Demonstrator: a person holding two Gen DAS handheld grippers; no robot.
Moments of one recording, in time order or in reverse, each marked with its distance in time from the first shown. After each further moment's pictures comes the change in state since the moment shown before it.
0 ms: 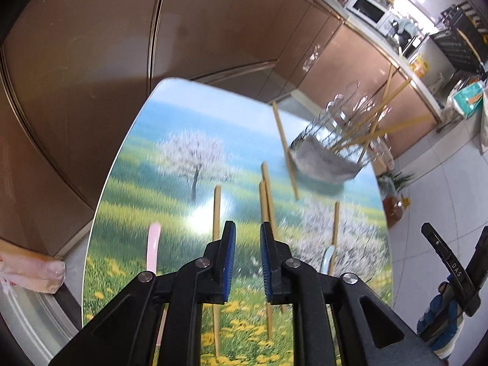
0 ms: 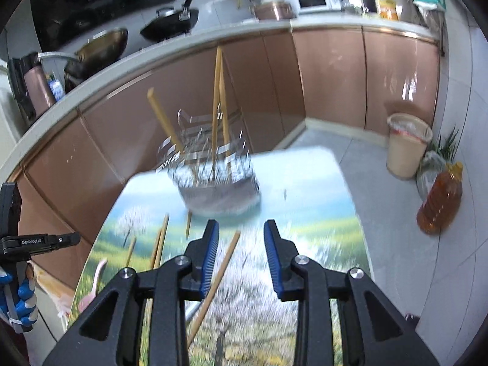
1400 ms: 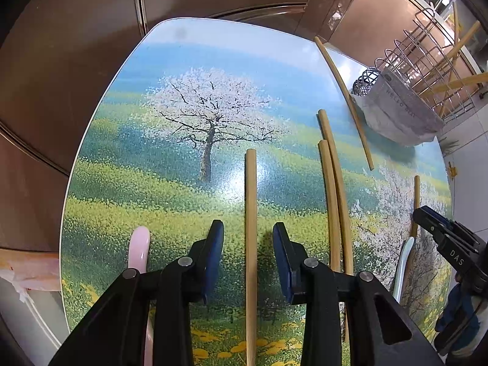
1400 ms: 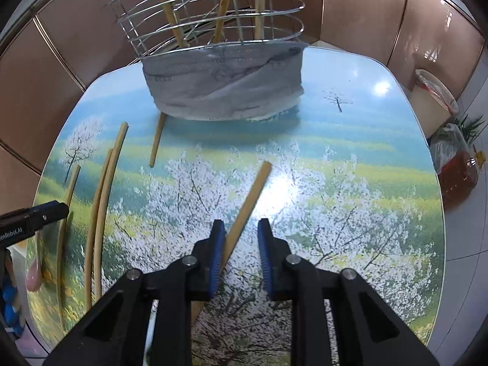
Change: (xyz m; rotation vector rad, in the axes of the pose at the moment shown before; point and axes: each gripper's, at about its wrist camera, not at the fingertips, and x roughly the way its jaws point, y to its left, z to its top) left arm 0.111 0.016 -0.003 0.045 0.181 0.173; right arm 0.150 0.025 -0.057 -0.115 0.395 -0.095
